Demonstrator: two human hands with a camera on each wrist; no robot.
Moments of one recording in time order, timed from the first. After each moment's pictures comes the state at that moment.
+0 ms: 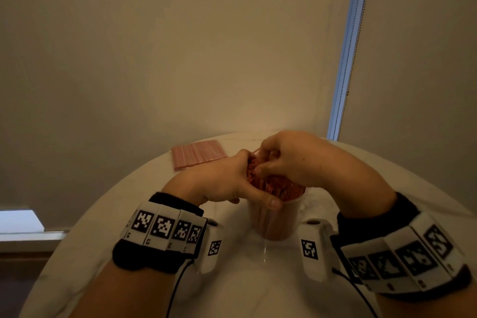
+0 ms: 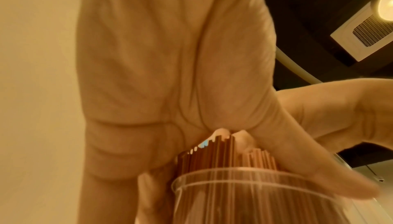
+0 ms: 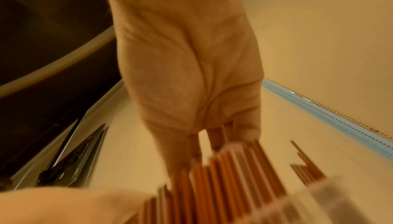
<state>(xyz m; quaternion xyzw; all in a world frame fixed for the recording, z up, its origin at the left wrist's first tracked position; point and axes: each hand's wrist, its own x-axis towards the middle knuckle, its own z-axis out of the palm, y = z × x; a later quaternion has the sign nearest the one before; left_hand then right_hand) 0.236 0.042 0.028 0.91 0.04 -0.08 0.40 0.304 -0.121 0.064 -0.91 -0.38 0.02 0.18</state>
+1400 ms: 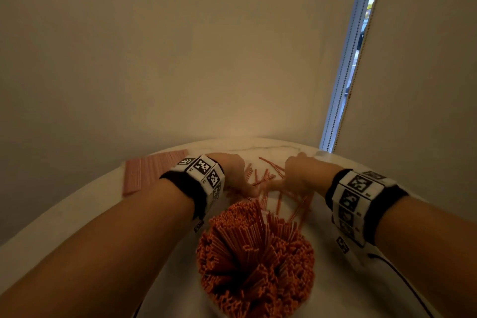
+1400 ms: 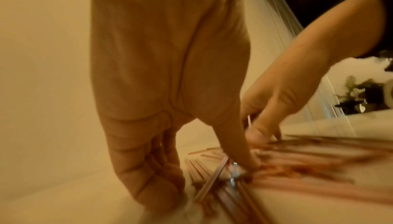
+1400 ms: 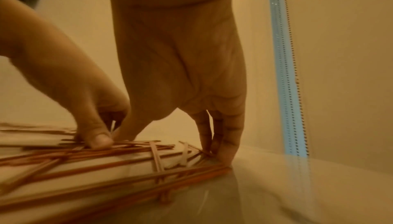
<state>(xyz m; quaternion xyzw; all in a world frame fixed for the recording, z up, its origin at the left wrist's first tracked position) 0.457 0.077 -0.026 0.98 0.10 -0.17 0.02 0.512 -0.094 -0.035 -0.96 -0.26 0.11 -0.06</state>
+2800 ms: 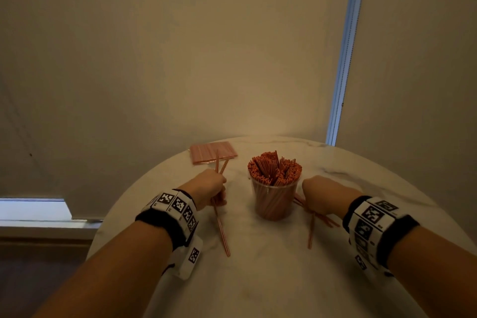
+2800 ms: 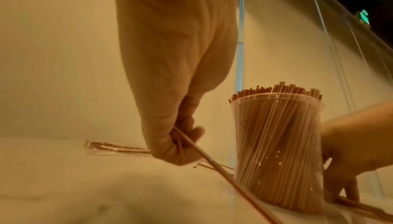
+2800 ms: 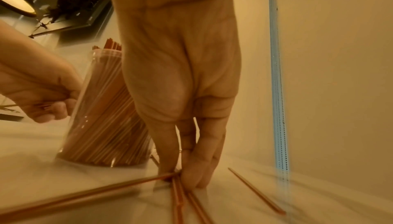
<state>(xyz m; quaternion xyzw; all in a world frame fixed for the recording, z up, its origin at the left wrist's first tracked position) 0.190 0.055 -0.014 0.73 0.33 0.06 0.60 0.315 -0.178 -0.028 -0.94 -0.31 0.04 -0.09</state>
